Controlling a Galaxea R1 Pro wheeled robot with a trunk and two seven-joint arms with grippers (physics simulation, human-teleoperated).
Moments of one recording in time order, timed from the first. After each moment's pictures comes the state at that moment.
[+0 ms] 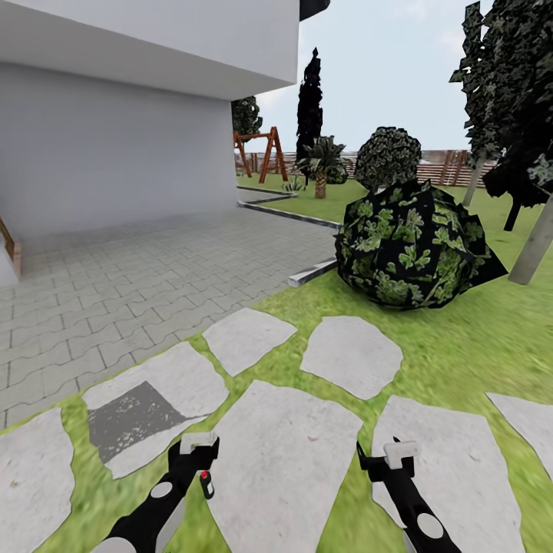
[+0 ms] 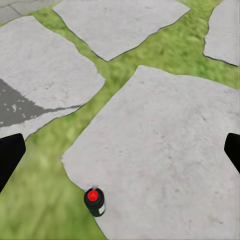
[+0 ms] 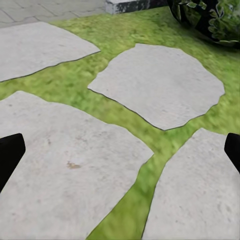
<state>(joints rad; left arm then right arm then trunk) -0.52 -0.04 0.01 -0.38 0.00 -0.24 0.02 -0.31 -0.06 0.01 -0.68 0.08 -0.34 0.01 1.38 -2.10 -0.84</state>
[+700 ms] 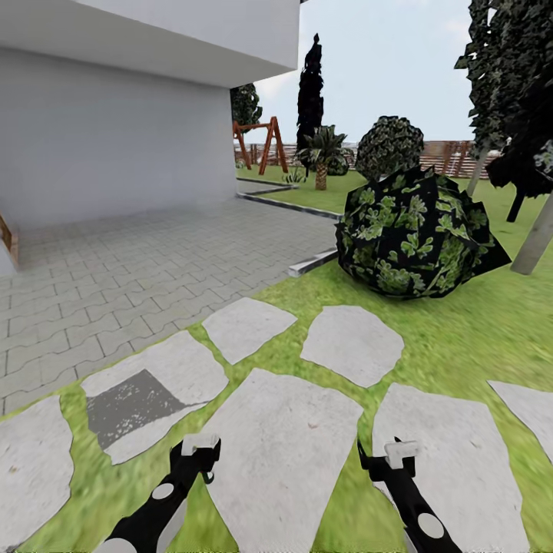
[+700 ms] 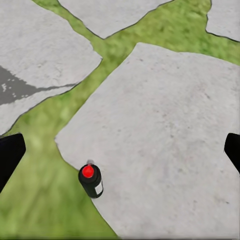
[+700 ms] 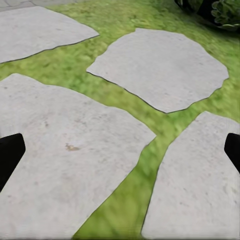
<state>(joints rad) -0.52 -0.05 0.00 -0.37 0.00 -0.24 0.02 -0.31 -0.06 0.00 -0.68 0.08 -0.34 0.00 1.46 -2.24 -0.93</state>
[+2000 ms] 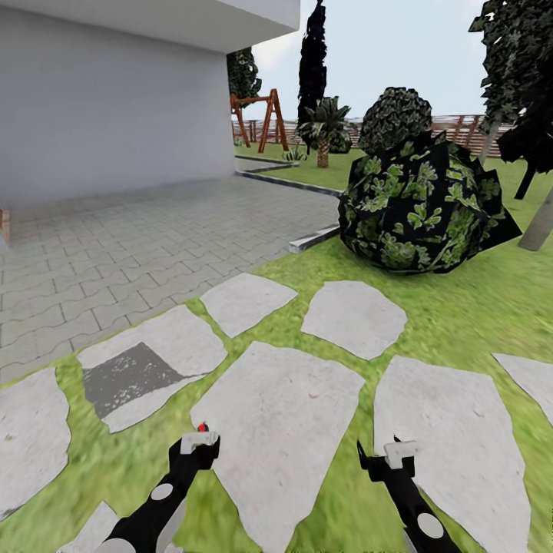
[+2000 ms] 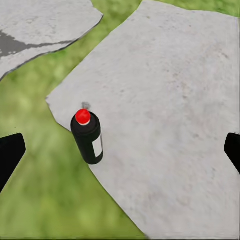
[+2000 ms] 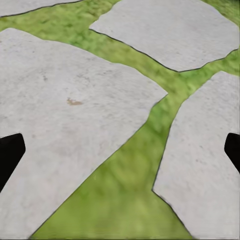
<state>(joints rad) -0.52 -0.04 0.00 -0.37 0.00 -0.28 0.02 -0.31 -0.06 0.00 -0.68 0.08 -0.34 0.00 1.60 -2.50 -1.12</state>
